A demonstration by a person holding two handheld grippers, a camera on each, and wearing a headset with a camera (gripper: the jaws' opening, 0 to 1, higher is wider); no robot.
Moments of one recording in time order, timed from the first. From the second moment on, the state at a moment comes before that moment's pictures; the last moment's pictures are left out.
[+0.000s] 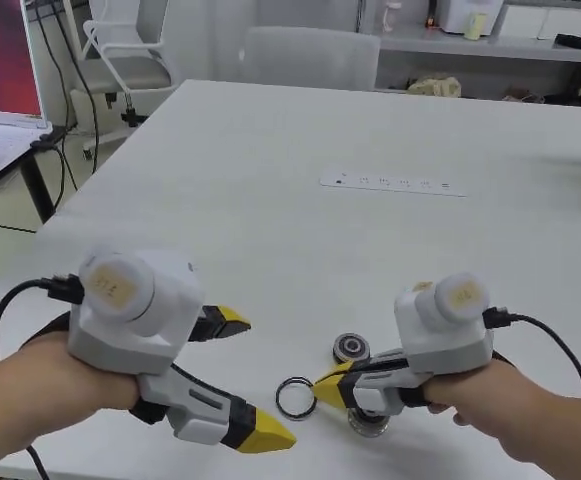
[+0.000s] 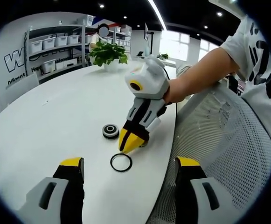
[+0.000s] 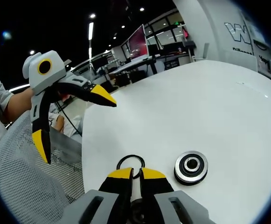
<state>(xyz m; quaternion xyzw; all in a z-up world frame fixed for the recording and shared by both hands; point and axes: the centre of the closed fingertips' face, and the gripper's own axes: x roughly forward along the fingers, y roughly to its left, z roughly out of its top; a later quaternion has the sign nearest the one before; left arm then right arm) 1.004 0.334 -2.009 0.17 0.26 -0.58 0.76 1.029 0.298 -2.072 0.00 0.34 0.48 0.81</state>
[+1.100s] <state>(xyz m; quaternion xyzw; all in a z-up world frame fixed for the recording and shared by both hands) 1.031 0.302 -2.000 0.19 0.25 -0.58 0.75 1.046 0.251 -2.032 0.02 0.28 0.46 0.84</state>
